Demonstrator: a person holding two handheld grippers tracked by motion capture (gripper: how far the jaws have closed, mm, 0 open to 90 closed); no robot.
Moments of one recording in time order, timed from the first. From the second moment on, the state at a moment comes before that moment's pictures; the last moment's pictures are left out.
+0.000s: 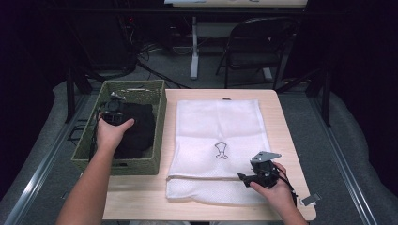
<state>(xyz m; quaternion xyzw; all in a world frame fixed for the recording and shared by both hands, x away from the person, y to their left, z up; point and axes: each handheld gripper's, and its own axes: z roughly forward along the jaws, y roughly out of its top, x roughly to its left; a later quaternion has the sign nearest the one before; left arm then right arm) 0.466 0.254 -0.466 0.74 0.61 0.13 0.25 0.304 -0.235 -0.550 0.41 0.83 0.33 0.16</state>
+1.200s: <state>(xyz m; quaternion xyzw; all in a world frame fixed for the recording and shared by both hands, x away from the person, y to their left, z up) 0.485 0.240 -0.502 0.75 0.62 0.11 0.17 0.305 -0.236 -0.552 0.41 0.84 0.33 0.16</state>
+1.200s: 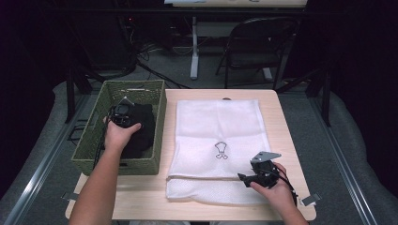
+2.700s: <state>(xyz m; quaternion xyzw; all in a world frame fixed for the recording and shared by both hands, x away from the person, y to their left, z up) 0.498 0.265 -0.530 0.73 0.66 0.11 0.12 0.307 -0.235 -0.554 0.41 0.84 0.33 0.15</state>
